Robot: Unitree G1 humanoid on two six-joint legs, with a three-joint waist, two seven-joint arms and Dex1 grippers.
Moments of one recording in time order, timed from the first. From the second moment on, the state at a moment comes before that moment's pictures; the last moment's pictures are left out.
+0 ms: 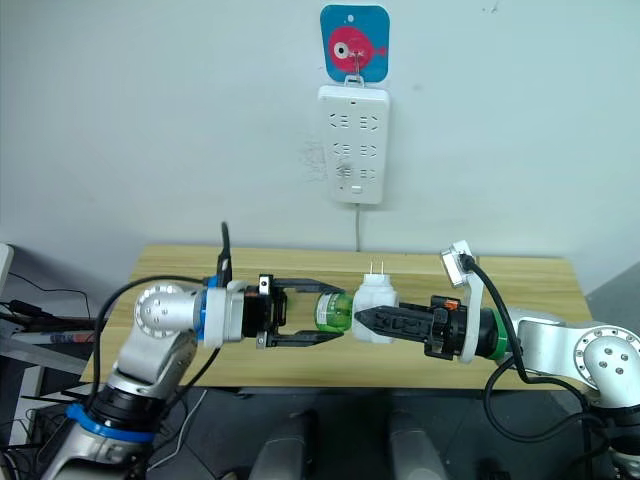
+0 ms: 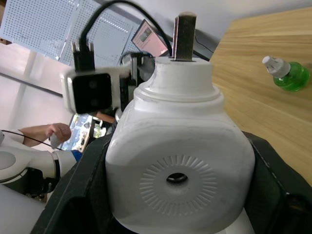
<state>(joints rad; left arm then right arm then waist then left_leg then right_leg) -0.41 0.64 -0.19 -0.23 -0.47 -0.05 -1.23 -0.26 -0.85 0.02 -0.42 1.91 0.98 0.19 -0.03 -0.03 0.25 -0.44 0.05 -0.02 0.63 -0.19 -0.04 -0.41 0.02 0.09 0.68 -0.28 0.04</state>
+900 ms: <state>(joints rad) -0.41 0.80 -0.05 -0.19 -0.70 0.77 -1.05 -0.33 -0.89 0.33 -0.22 0.84 0.91 0.23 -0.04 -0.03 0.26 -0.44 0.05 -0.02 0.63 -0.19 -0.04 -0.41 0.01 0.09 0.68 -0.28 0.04</state>
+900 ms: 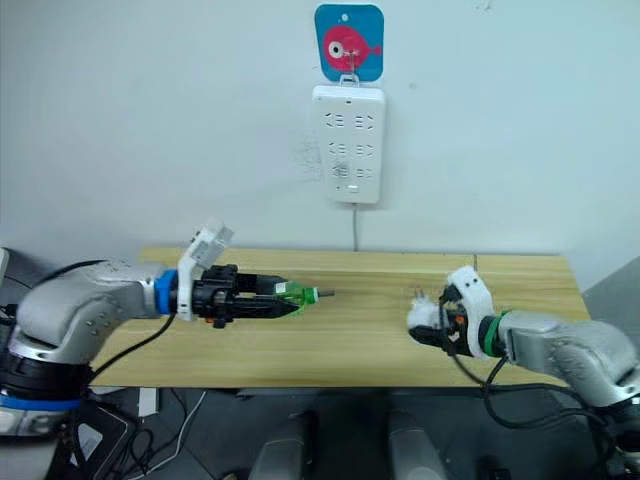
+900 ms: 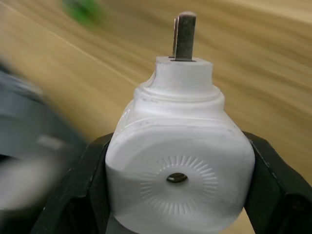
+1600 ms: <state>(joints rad) -0.29 0.70 -0.12 -0.27 -0.50 0.55 -1.04 -0.59 -0.70 0.44 0.30 0.23 0.89 0.53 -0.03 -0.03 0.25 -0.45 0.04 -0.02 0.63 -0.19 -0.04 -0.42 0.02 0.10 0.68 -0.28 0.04</state>
